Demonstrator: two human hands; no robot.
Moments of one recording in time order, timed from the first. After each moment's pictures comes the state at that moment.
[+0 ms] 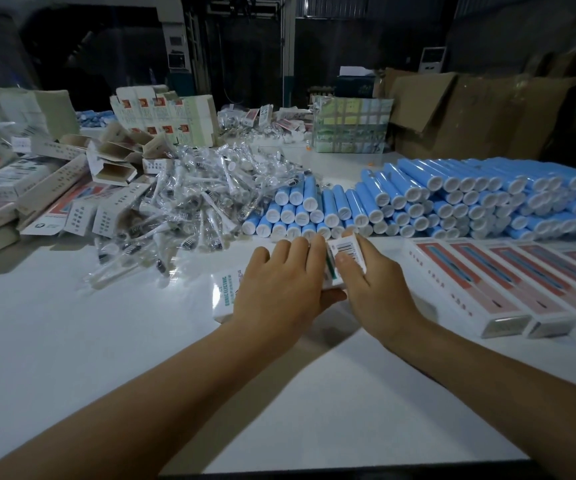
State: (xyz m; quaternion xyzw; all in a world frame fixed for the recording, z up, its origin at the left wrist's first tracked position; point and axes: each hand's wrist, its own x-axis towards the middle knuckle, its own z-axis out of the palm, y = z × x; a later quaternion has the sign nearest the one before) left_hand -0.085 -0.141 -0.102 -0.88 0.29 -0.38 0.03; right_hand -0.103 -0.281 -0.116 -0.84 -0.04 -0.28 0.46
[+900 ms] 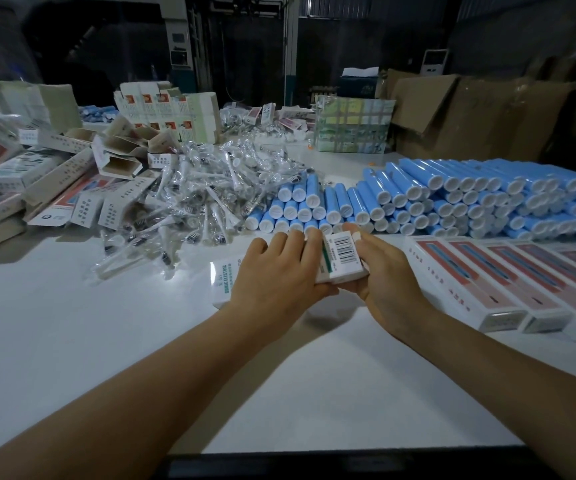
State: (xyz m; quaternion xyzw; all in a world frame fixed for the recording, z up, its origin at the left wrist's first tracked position) left_hand -0.086 -0.130 -0.097 -0.89 0.27 -0.37 0.07; right_hand -0.102 -0.282 -0.104 -0.64 0.01 -0.12 0.76
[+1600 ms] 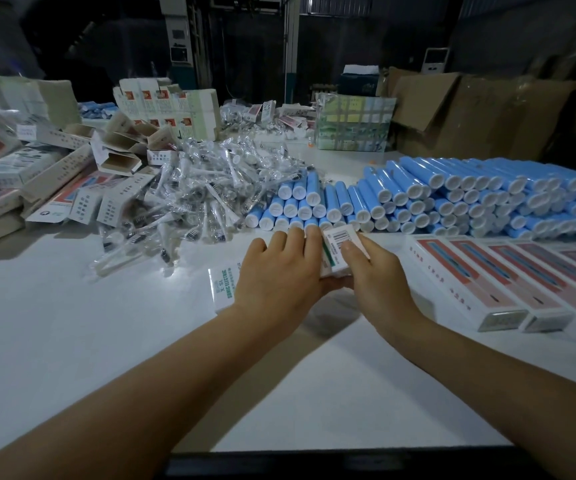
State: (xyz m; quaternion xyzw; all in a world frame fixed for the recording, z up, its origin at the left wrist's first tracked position) left_hand -0.086 -0.138 -0.098 -0.90 0.25 -0.34 0.06; right_hand -0.102 -0.274 -0.115 -0.76 0.02 -0.22 0.61
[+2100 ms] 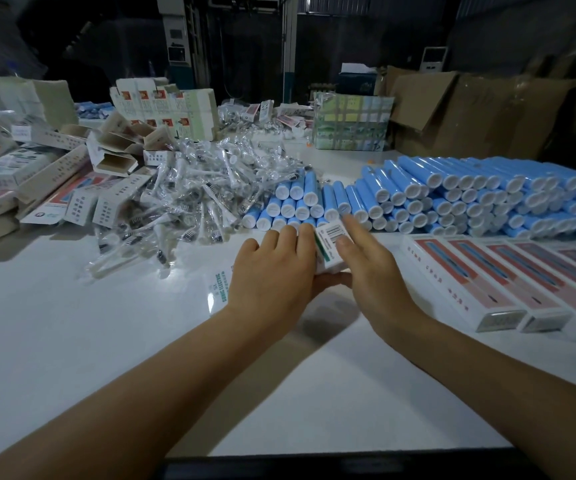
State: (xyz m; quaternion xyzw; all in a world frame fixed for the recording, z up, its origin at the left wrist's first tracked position) left_hand -0.089 -0.135 -0.095 -0.90 0.26 -0.35 0.02; right_hand -0.103 -0.271 -0.111 -0.74 -0.02 -0.18 0.65
